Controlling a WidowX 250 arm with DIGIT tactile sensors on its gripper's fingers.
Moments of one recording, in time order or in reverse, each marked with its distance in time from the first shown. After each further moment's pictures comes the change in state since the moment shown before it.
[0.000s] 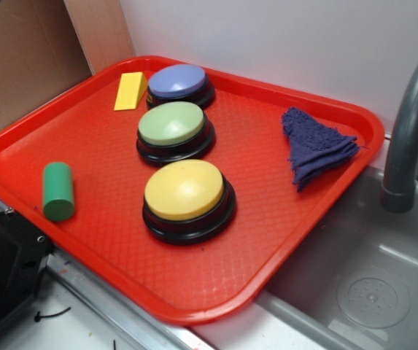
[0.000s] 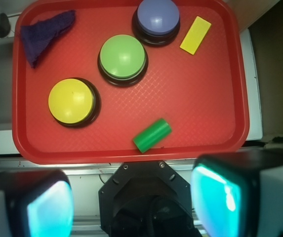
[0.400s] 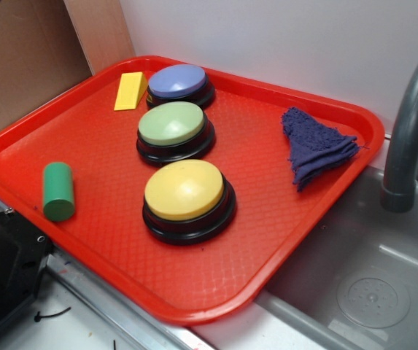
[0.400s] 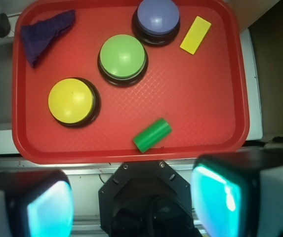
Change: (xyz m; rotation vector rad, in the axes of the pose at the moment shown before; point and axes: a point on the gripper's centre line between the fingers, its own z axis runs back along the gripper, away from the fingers) arm -0.001 0.000 -0.005 0.002 0.014 0.000
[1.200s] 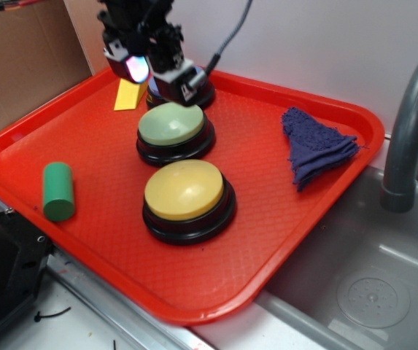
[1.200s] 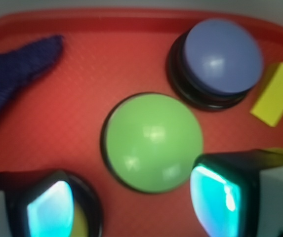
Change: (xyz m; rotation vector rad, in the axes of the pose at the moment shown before) arm 0.115 -0.012 -0.149 0.004 -0.086 -0.037
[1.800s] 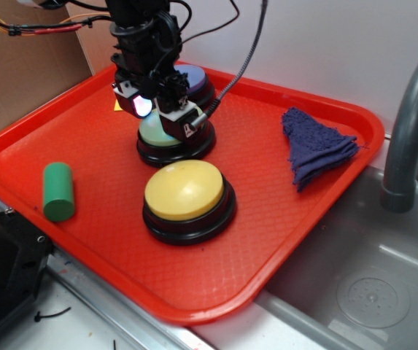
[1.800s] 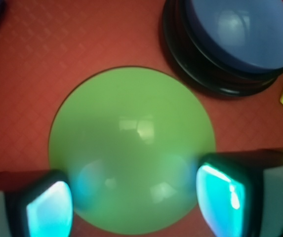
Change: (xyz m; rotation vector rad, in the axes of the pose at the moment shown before) arm -0.002 0.014 -0.037 0.016 0.071 0.015
